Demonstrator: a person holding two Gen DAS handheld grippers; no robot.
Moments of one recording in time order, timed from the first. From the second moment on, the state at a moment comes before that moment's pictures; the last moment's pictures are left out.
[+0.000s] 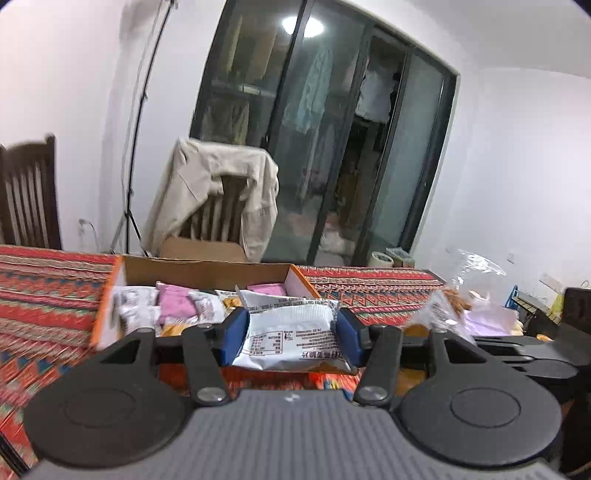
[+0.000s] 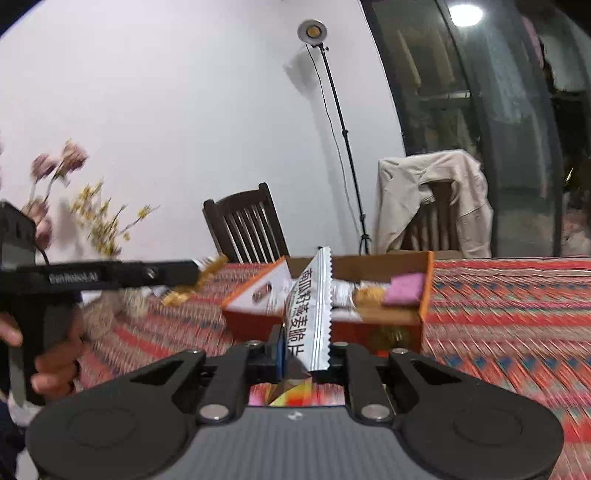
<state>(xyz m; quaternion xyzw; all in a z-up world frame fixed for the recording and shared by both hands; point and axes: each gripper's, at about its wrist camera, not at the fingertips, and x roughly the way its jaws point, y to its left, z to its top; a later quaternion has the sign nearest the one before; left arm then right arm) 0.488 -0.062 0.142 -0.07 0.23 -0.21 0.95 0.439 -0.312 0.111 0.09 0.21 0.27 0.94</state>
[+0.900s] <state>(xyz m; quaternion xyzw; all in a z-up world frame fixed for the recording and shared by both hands) 0.630 -0.069 0.105 -0.02 0.31 -0.15 0.94 0.639 -0.272 0.096 0.00 0.27 0.16 0.95</state>
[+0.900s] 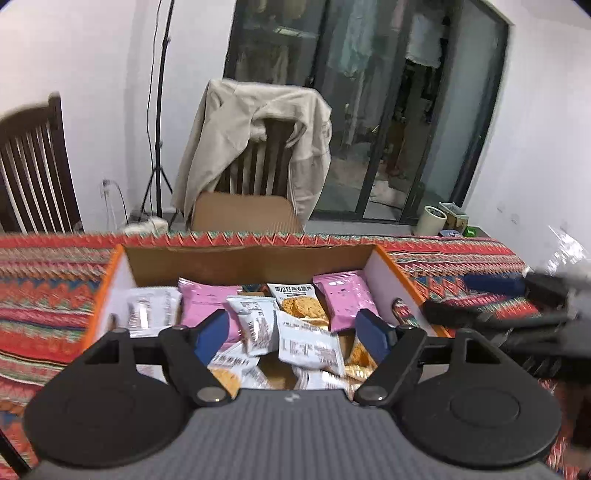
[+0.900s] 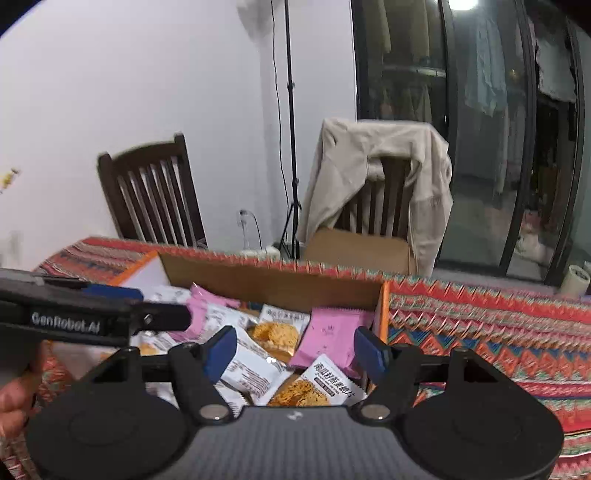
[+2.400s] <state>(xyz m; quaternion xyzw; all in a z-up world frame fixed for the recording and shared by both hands) 0.142 0.016 0.035 -0.04 0.24 -0.06 0.97 0.138 -0.279 0.026 0.03 0.22 0.14 0.96</state>
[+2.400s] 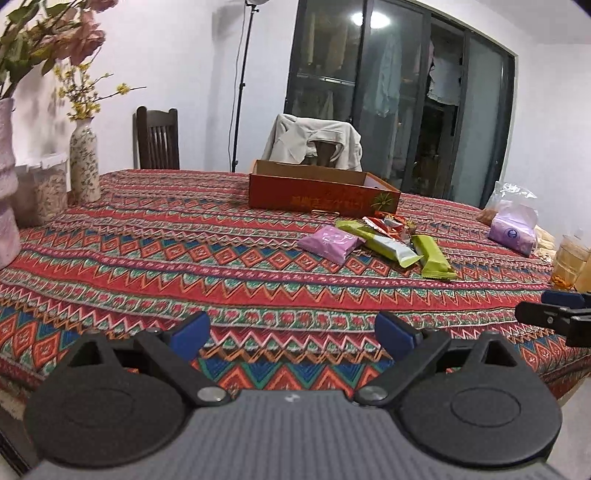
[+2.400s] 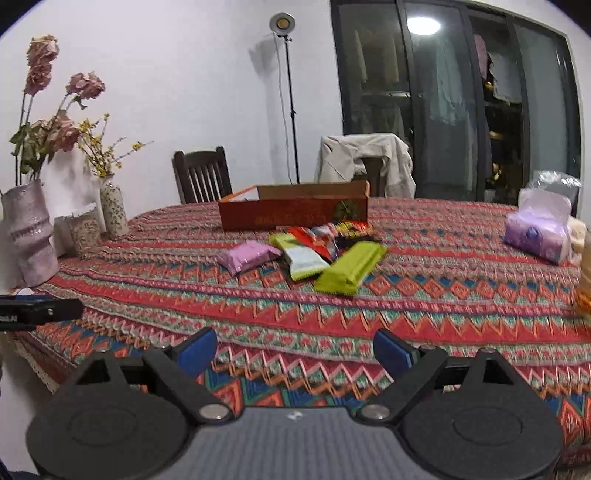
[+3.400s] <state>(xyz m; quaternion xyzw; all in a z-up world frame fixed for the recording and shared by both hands) 0.419 -0.052 -0.005 0.05 0.30 -0.22 0.93 0.373 -0.292 0.008 0.05 0.29 0.10 0.95</state>
